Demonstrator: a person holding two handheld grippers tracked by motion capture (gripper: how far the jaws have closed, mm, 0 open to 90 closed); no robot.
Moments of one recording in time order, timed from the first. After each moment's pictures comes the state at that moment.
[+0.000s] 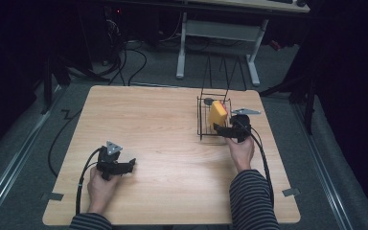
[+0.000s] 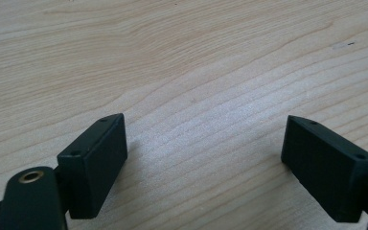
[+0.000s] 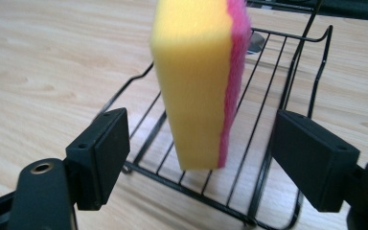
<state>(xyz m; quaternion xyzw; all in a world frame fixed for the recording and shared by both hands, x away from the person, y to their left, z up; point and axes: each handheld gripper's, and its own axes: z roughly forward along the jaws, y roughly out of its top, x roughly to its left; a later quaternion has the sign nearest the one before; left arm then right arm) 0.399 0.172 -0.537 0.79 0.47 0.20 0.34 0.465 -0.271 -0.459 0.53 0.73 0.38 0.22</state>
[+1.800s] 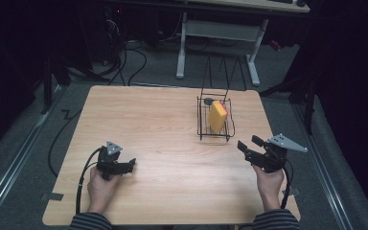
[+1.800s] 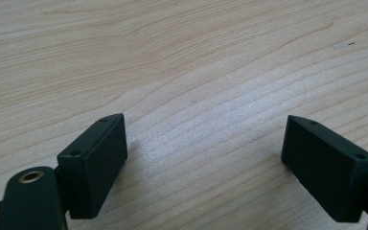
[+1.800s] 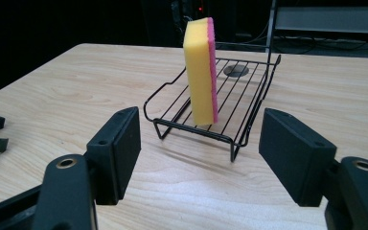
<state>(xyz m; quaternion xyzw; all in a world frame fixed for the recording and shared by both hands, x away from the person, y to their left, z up) 0.399 0.172 -0.537 0.79 0.47 0.20 0.34 0.338 -0.324 -0.431 0.50 0.67 0.49 0.25</state>
